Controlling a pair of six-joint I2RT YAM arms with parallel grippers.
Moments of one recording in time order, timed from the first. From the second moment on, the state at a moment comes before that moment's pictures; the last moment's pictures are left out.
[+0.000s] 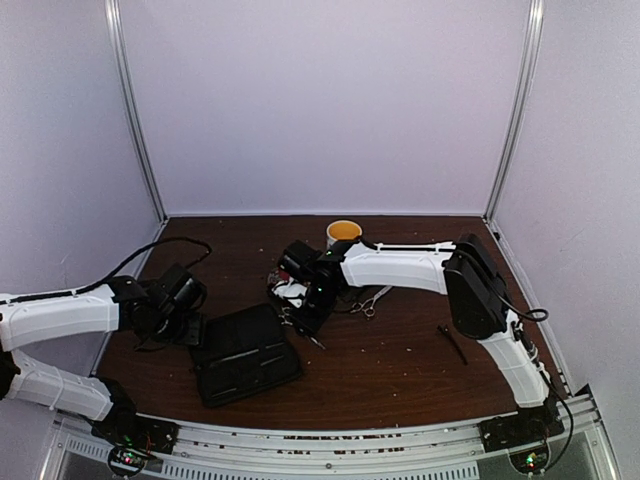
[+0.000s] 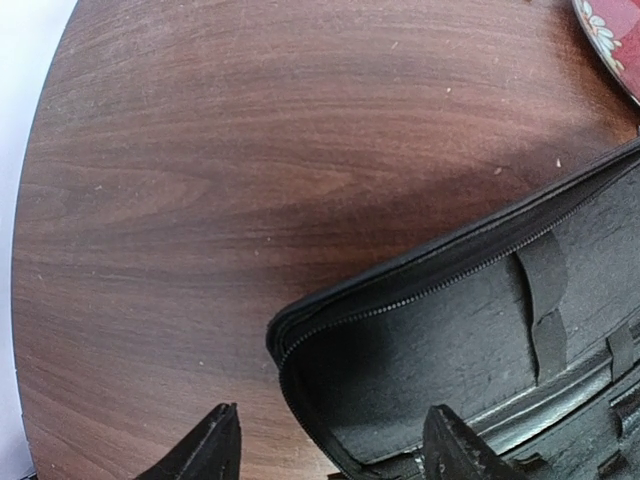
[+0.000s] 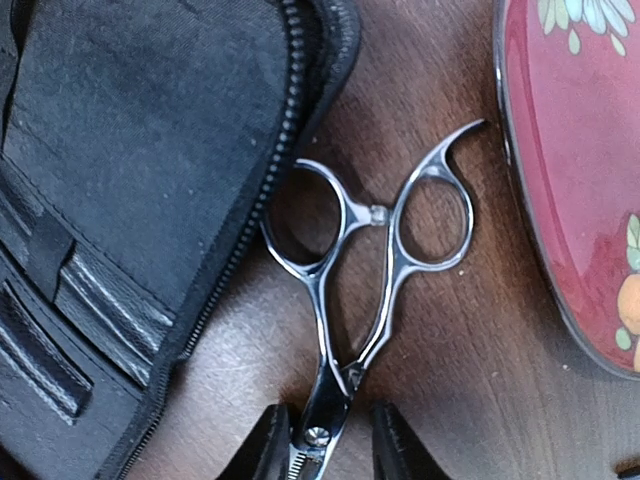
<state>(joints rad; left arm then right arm) -0.69 1.16 0.65 -0.68 -0.39 -0.63 0.97 2.38 1.99 -0.82 -0.08 -0.05</state>
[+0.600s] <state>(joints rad) -0.69 1.15 0.61 -0.67 -0.40 -0.67 0.96 2.19 1.70 -0.80 -0.03 -0.12</state>
